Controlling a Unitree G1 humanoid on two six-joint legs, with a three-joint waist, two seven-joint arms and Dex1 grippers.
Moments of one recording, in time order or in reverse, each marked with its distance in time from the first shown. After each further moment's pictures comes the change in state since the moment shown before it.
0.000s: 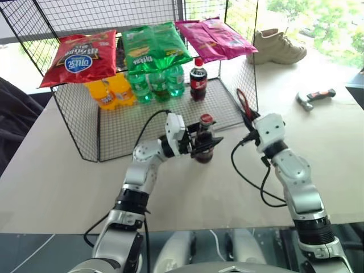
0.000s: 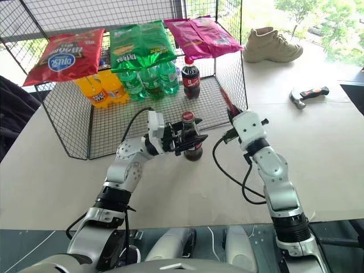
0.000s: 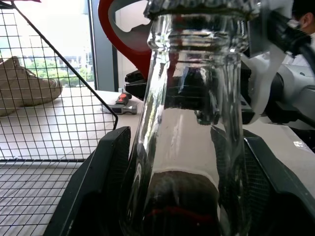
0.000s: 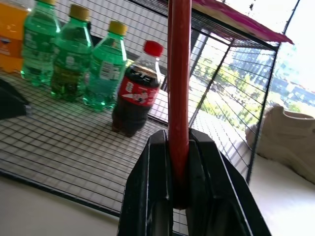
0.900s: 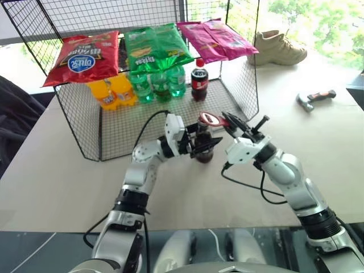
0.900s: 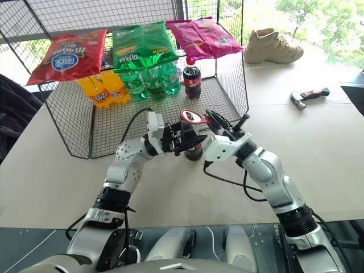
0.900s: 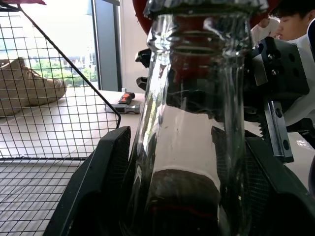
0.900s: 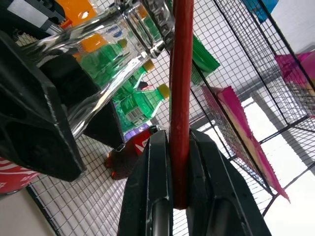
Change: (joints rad) left arm 0.006 0.001 0.006 0.001 0.000 0.002 0.003; right arm -0.079 -0.132 0.127 0.111 -0.431 -0.395 -0.087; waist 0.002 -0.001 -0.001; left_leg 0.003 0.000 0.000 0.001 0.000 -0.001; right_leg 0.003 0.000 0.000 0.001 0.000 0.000
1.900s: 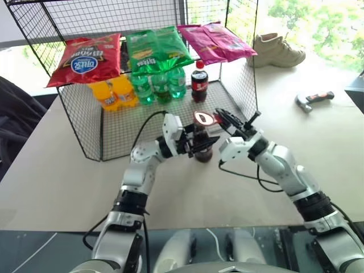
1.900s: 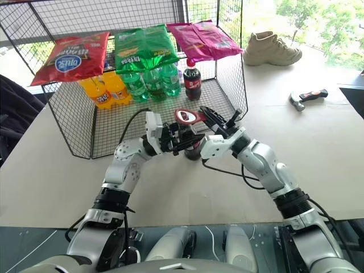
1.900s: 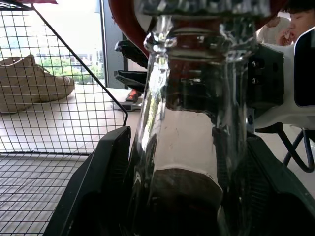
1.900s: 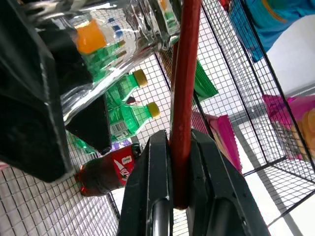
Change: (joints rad) left arm 0.004 -0.006 0.012 0.007 0.012 0.015 0.012; right arm -0.162 -0.055 0.040 0.241 -0.139 -0.197 -0.148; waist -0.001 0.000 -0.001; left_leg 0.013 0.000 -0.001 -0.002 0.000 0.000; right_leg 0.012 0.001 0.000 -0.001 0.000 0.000
